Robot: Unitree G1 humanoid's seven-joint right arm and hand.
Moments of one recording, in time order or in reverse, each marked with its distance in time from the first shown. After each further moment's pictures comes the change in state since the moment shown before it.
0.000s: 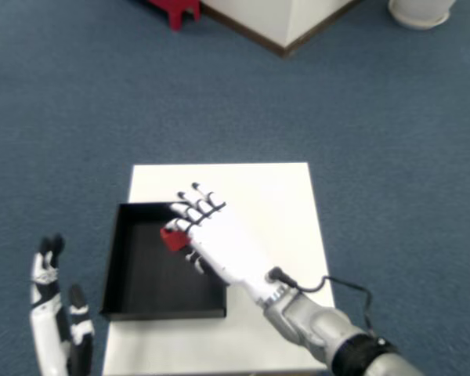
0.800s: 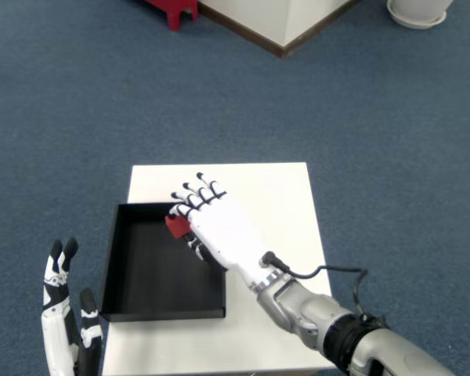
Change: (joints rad) arm -0.149 0.005 0.303 0.056 0.359 0.124 0.001
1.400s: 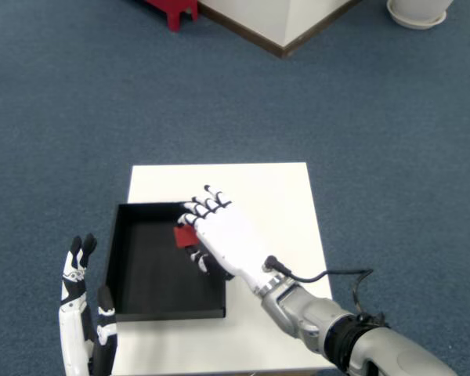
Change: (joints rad) arm -0.019 0.003 0.140 0.066 0.140 0.011 0.018
